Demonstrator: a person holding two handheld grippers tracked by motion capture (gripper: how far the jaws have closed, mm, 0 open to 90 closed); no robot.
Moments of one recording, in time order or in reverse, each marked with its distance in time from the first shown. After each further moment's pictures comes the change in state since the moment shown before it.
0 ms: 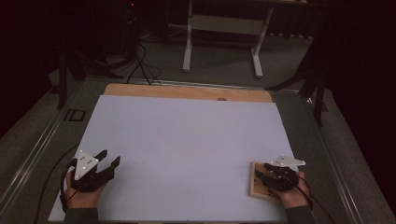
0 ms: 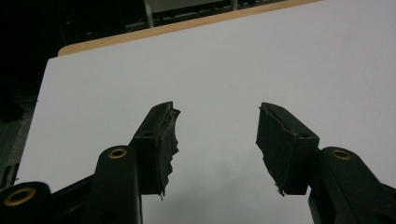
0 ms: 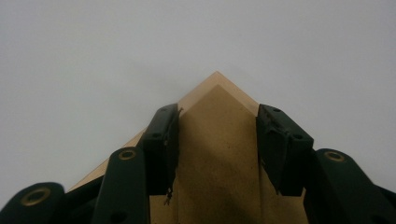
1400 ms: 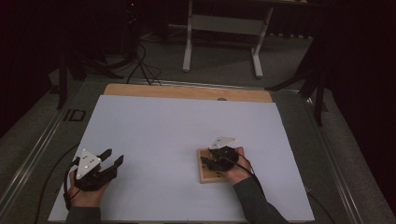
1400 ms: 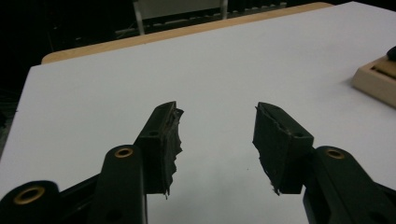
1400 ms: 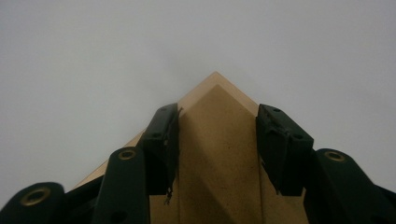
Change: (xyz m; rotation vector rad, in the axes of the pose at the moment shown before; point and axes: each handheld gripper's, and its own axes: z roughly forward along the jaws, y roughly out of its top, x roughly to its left) left arm -0.005 0.005 0.005 -0.028 -0.050 -0.021; right arm 0.109 0.105 0.099 -0.017 0.220 -0.254
